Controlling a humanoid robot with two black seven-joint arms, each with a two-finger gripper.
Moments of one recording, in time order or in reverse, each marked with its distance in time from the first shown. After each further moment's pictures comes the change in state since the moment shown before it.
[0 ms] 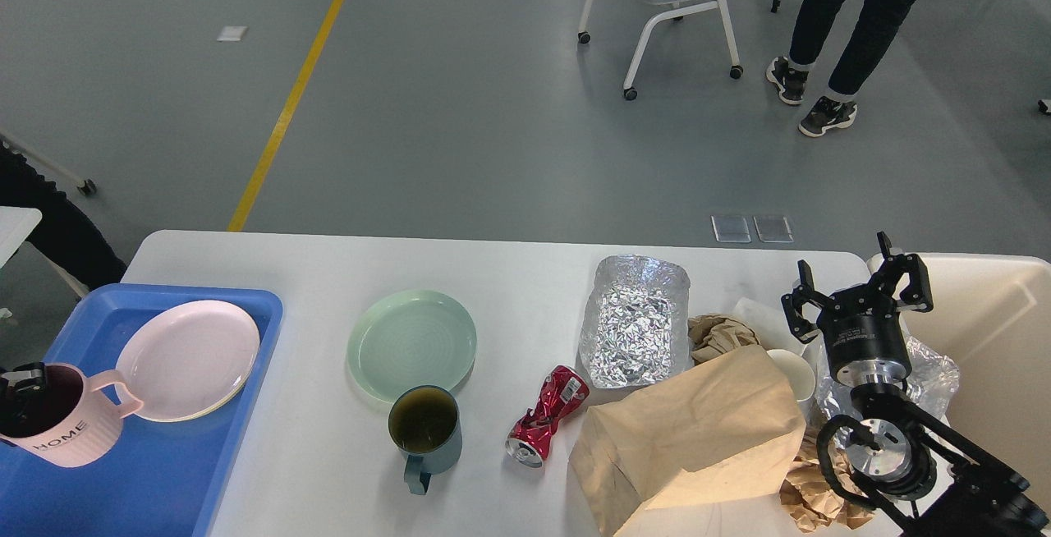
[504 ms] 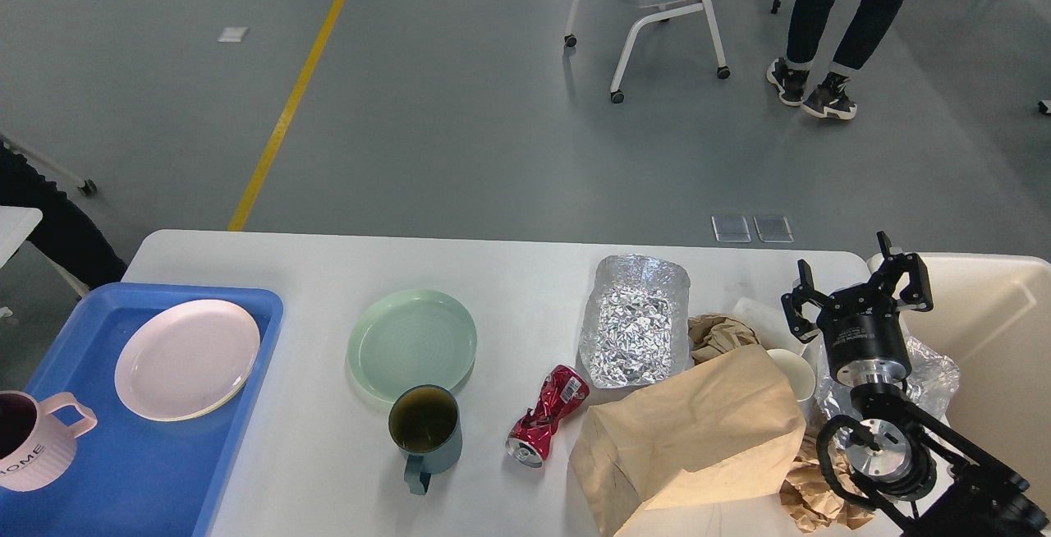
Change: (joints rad) left arm 0.333 0.018 -0.246 0.243 0.036 -0.001 -0.025; right arm 0.000 0.000 0.000 0.000 0.000 -0.001 0.000
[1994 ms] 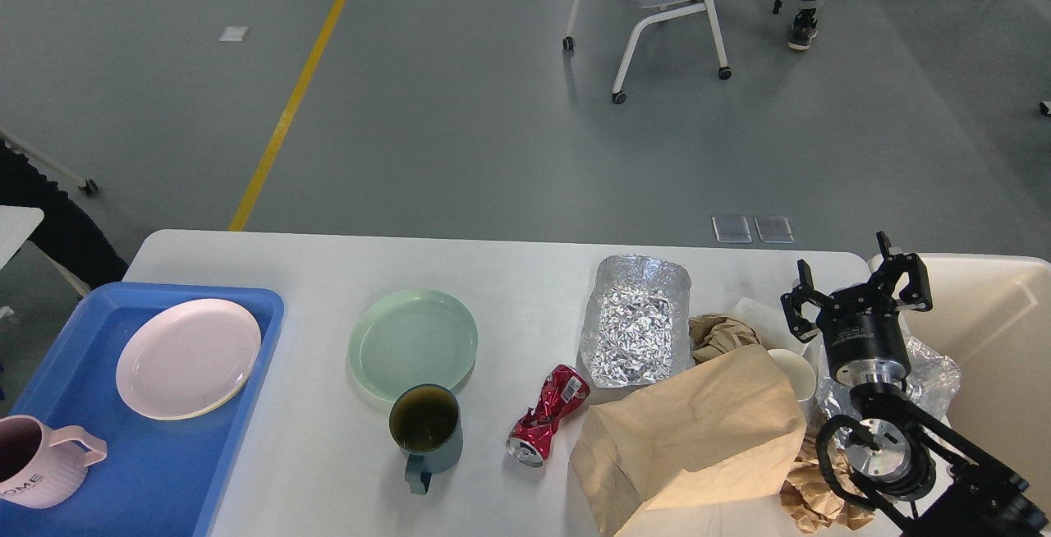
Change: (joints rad) left arm -0.481 0.025 0.378 -0.184 -0.146 -0.085 0.006; right arm 0.000 0.001 0.000 0.000 0.000 0.000 0.000
